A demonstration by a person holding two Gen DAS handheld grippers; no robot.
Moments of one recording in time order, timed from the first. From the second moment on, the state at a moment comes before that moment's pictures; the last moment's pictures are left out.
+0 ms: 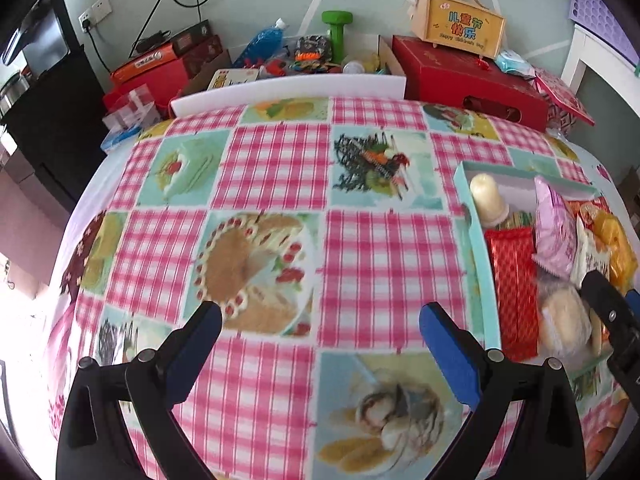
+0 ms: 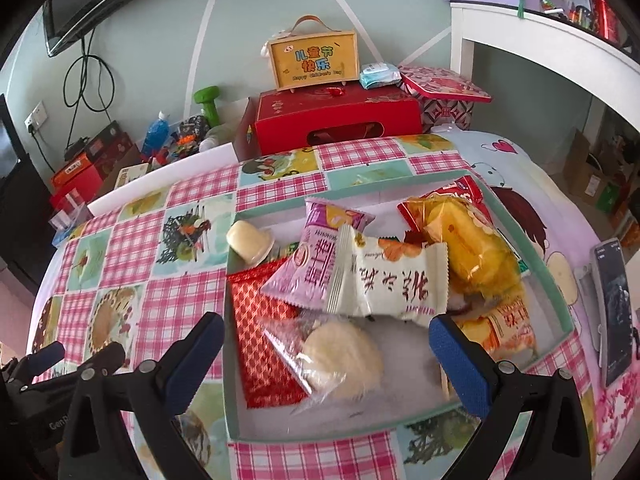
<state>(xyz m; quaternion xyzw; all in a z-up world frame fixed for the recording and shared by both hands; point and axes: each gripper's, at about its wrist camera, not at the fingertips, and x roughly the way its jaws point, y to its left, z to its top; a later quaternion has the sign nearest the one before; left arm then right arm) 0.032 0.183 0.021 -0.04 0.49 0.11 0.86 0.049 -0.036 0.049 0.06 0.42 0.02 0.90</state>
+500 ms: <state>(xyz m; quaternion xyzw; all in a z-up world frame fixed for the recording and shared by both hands) -0.009 0.182 0.011 -0.04 0.51 0.09 0.86 0.009 -0.027 0.040 0.02 0.43 0.02 0.90</state>
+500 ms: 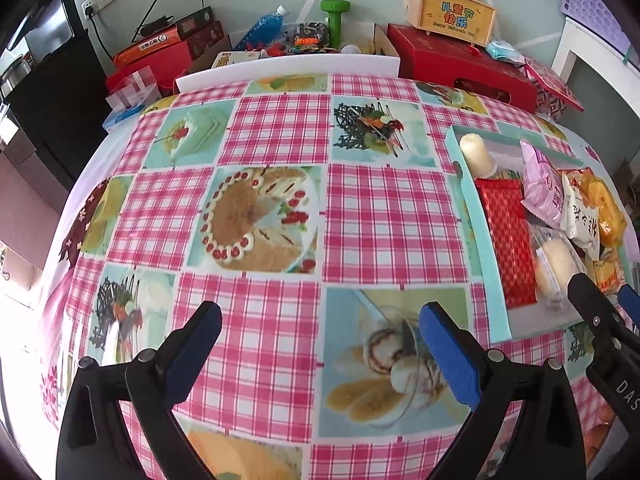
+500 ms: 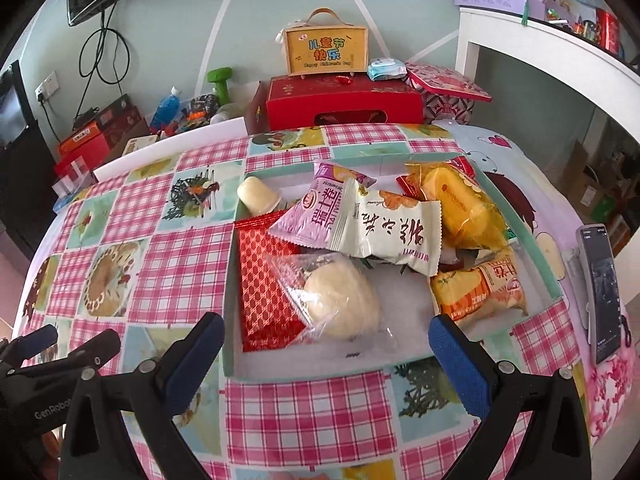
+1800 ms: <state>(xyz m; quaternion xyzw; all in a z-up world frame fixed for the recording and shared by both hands) -0.023 0.186 0.003 -0.05 0.52 0.09 0.85 -0.001 -0.024 0.025 -0.01 0.46 0.02 0.89</state>
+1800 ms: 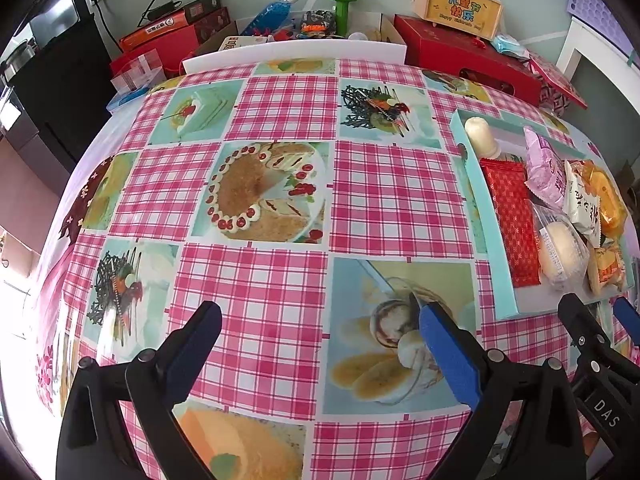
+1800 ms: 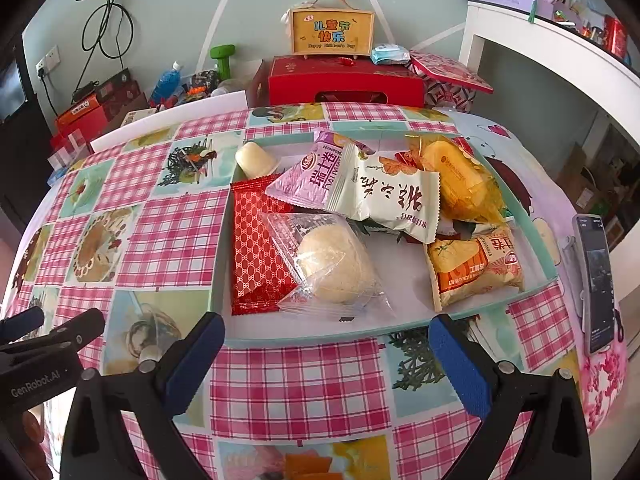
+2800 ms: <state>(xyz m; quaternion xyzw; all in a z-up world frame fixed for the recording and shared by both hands) -0.023 0.185 0.003 -0.05 0.52 0.09 0.85 0.000 -0.026 0.023 -0.01 0.47 0.01 0.88</state>
